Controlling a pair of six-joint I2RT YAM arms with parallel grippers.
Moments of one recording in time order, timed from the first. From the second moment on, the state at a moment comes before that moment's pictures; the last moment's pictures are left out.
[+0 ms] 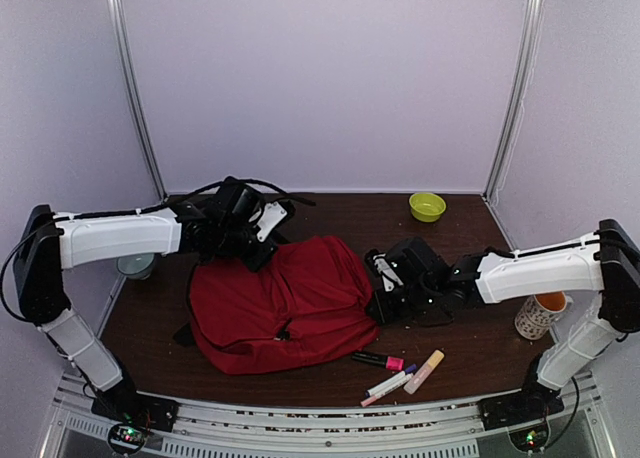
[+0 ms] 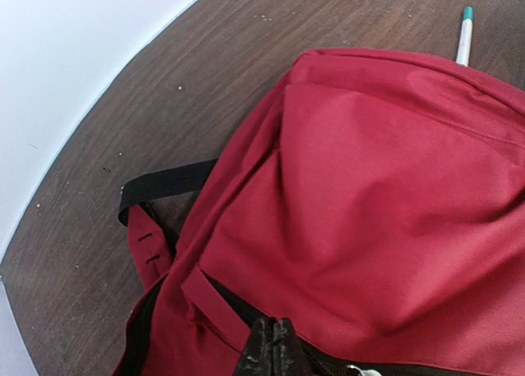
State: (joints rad) left arm -0.75 1.61 1.16 -0.36 -0.15 0.21; right arm 0.92 1.52 0.84 -0.19 0.00 0.52
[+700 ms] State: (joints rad) left arm -0.62 1.74 1.26 -0.32 0.00 0.21; right arm 0.92 1.49 0.82 -0.18 0.00 0.49
